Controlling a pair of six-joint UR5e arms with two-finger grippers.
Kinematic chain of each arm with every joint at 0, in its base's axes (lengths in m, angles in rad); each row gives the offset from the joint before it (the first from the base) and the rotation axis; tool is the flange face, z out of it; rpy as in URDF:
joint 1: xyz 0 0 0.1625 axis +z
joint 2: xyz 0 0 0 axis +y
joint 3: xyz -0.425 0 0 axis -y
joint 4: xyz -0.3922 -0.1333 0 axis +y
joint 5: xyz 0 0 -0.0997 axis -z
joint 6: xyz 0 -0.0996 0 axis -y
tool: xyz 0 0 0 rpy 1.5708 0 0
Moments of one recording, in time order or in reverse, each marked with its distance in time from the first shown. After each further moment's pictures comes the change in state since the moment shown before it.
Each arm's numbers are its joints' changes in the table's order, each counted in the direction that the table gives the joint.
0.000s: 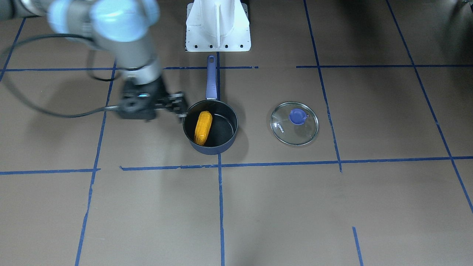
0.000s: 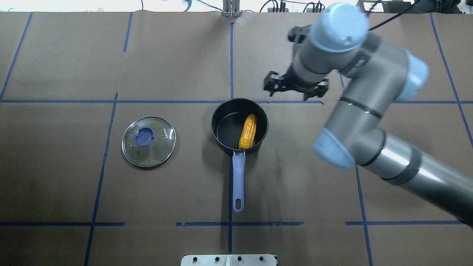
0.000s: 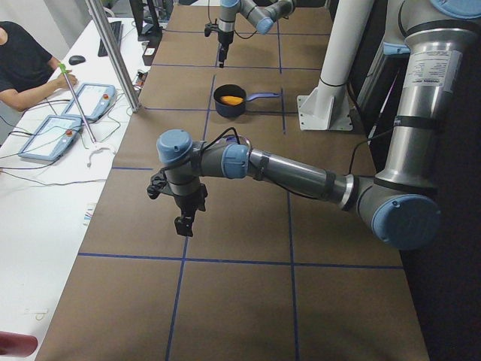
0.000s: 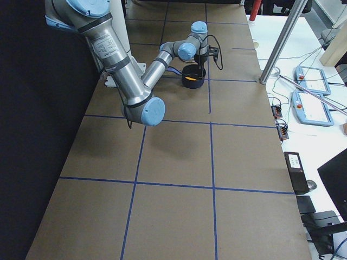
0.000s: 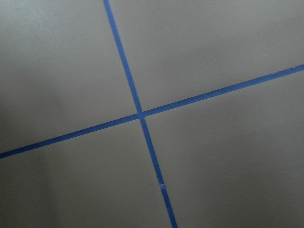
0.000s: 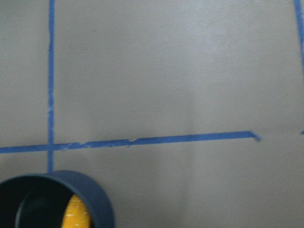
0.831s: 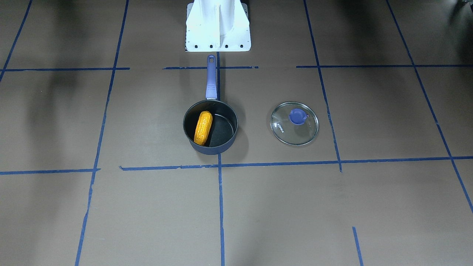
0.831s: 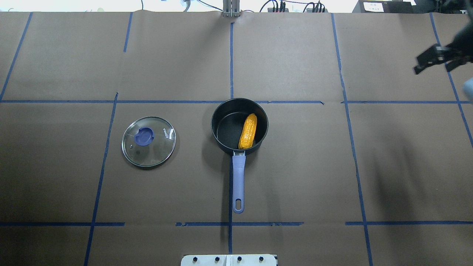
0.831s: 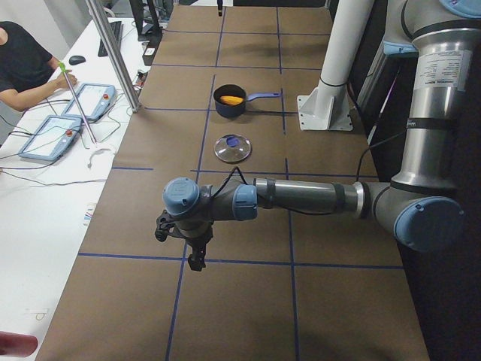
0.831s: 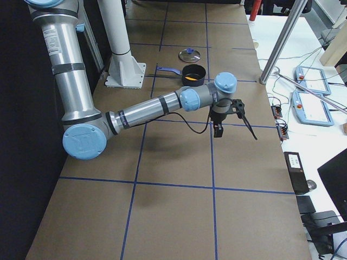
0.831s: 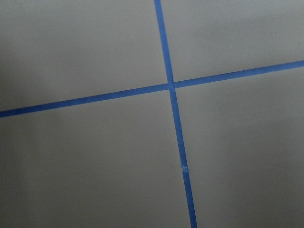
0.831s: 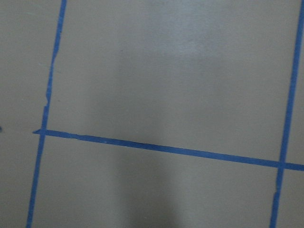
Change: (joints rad) left arm -0.046 -0.075 0.118 0.115 -0.069 -0.046; right arm 0.613 0.380 -0.147 -0.003 0.410 -0.913
